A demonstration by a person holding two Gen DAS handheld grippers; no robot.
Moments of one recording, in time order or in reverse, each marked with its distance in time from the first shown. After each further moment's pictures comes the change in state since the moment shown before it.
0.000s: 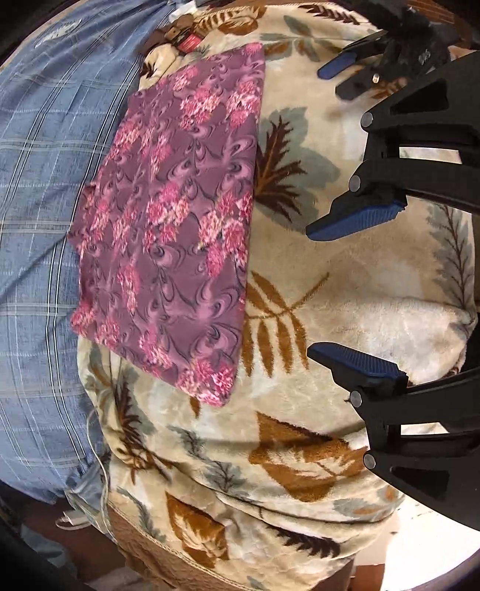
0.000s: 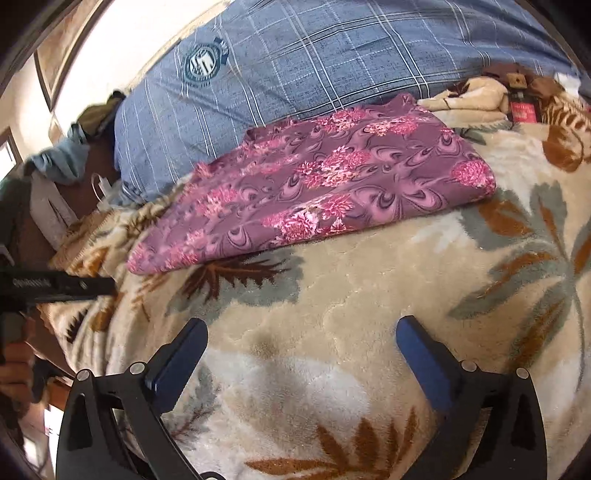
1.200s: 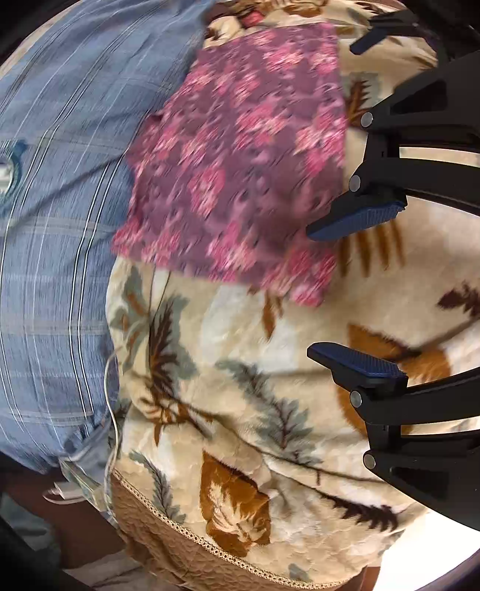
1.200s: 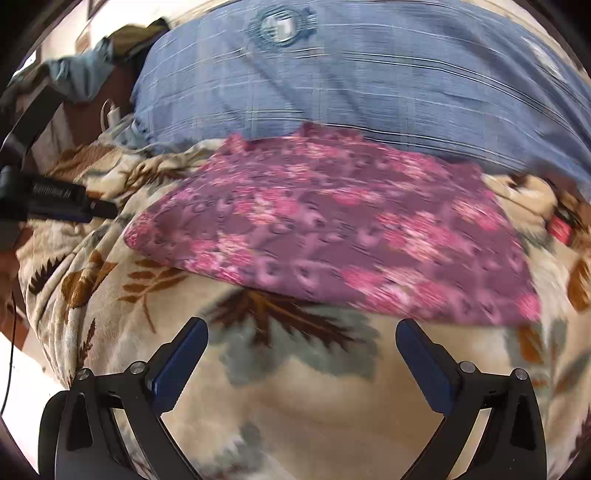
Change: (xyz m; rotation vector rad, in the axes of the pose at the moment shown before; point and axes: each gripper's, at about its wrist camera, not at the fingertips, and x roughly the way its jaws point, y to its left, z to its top) left arm 0.019 0.098 0.076 -0.103 -0.055 0.017; right arm 0.055 0.115 0.036 -0.382 0.090 -0.171
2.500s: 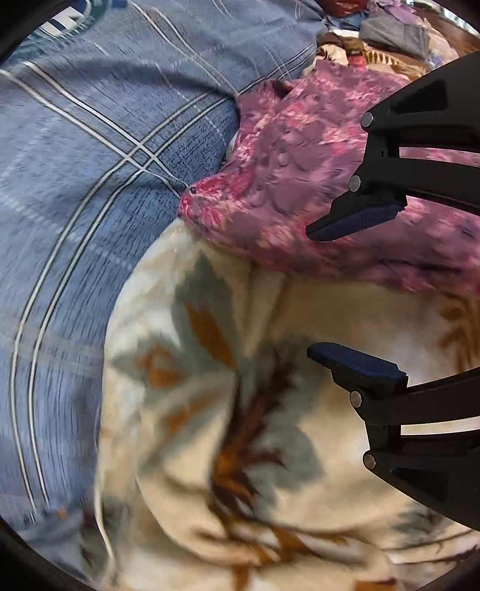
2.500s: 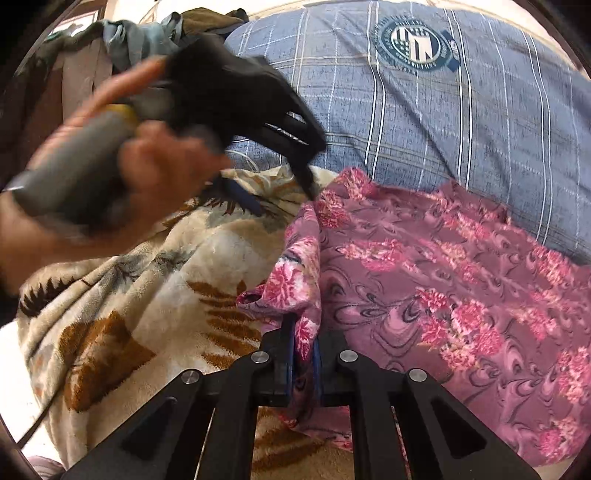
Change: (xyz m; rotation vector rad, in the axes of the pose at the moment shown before) left arm 0.178 0.010 0.165 -0.215 0.235 -0.270; right arm 0.097 0.107 0.061 -0.136 -0.117 0.130
